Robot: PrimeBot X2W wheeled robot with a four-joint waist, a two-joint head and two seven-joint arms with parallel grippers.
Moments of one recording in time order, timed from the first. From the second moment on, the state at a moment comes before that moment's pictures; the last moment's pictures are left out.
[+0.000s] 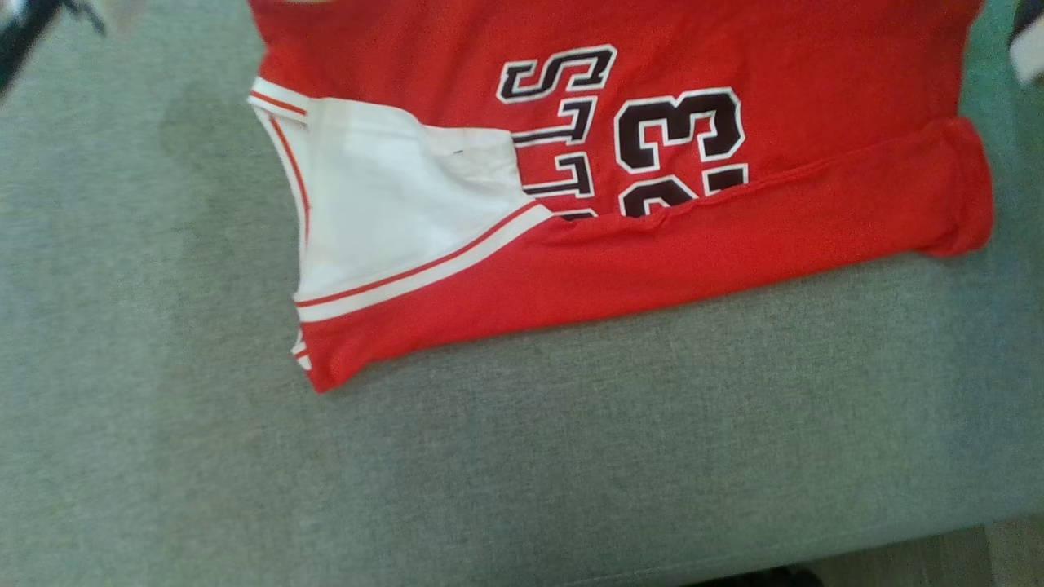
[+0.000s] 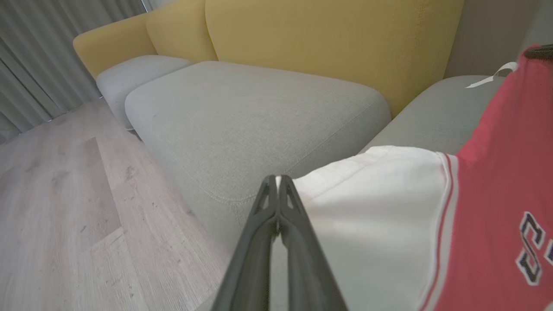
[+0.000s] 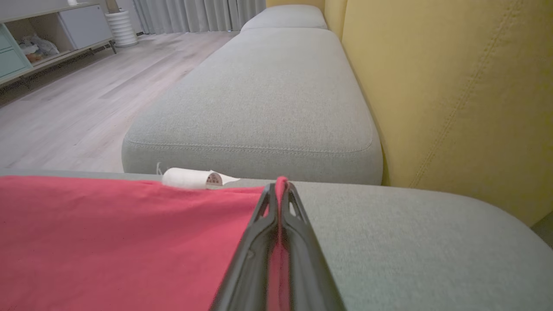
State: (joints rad) left arm -1.54 0.70 -1.32 0.48 -0.98 -0.13 -0.04; right arm -1.07 -0.62 0.68 0.67 0.86 0.12 -0.11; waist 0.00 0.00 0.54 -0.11
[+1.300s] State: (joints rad) left arm -0.90 1.01 -1.33 -0.25 -0.93 0.20 -0.22; right arm -0.38 -0.73 0.40 0.35 0.83 0.12 -0.19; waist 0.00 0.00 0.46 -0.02
